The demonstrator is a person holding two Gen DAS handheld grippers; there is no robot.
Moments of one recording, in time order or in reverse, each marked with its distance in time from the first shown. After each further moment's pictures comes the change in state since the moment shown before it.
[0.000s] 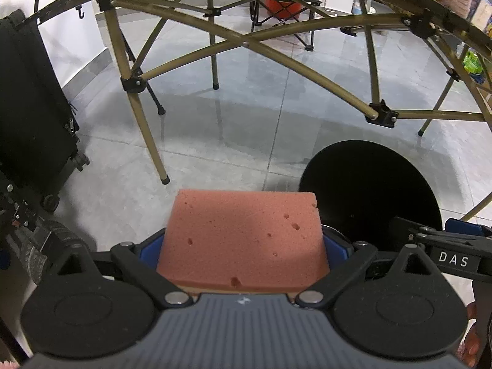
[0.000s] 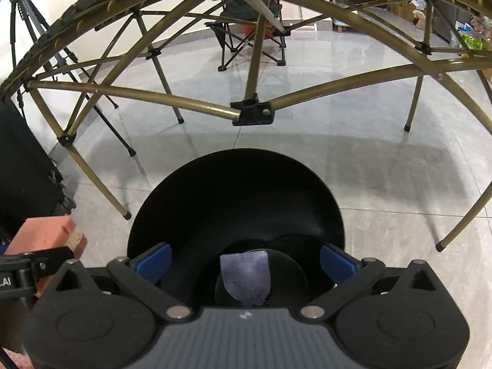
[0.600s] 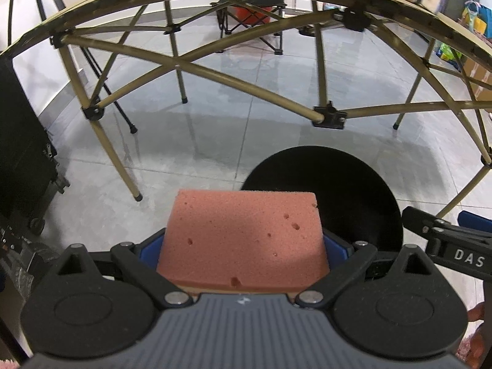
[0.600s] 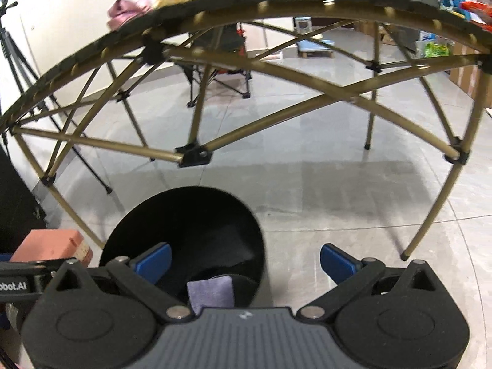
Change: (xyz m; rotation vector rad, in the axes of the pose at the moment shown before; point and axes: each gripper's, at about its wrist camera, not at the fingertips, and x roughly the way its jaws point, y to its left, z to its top) left arm -0.010 -0.065 0.008 0.086 -0.026 -0.038; right arm -0.048 -0.055 -0.003 0.077 -0.135 -0.075
